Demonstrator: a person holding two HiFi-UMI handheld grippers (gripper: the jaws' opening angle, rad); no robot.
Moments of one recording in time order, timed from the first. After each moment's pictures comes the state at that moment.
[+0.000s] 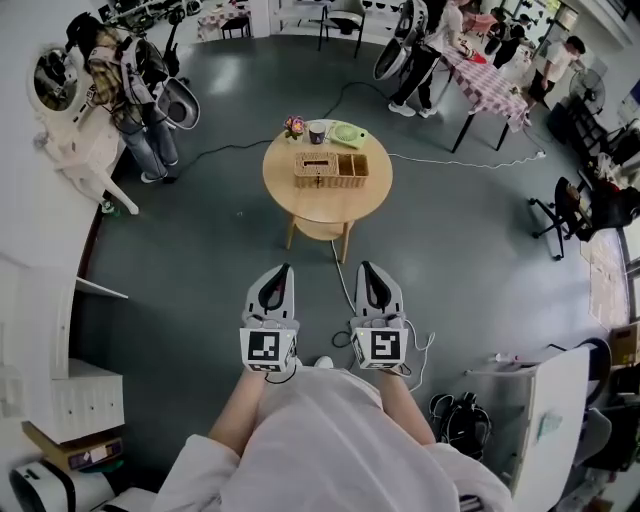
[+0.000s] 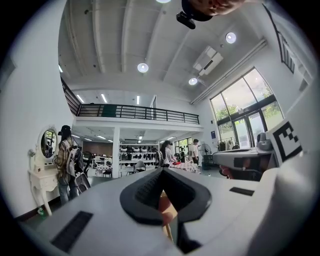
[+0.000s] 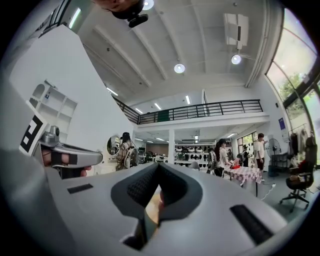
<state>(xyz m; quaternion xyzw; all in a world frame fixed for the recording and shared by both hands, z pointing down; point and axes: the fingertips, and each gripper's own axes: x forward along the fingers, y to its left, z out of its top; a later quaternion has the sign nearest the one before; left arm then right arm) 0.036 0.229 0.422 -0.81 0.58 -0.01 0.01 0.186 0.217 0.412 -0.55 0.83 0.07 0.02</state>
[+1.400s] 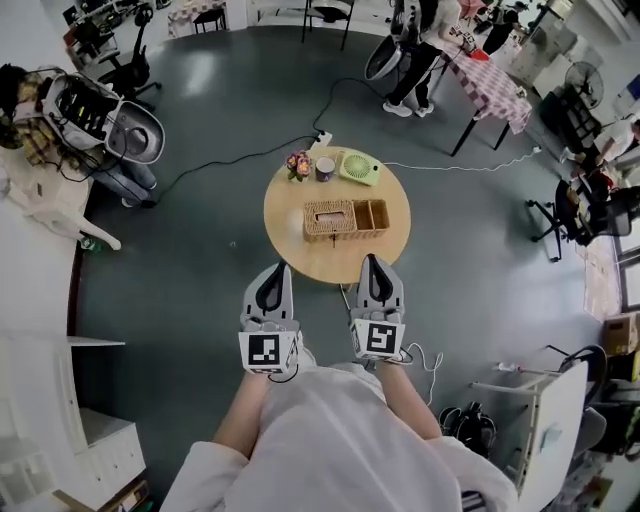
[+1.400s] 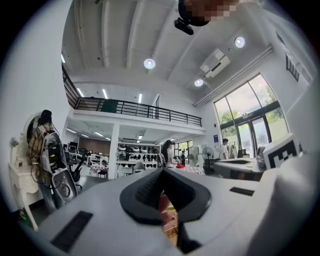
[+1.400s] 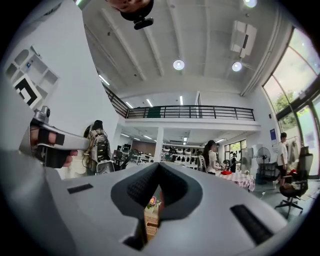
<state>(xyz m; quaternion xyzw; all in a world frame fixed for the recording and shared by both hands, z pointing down) -0.086 -0.073 0.437 -0.82 0.57 0.01 0.00 0.084 -0.088 0.445 -0.62 0.78 0.09 -0.01</state>
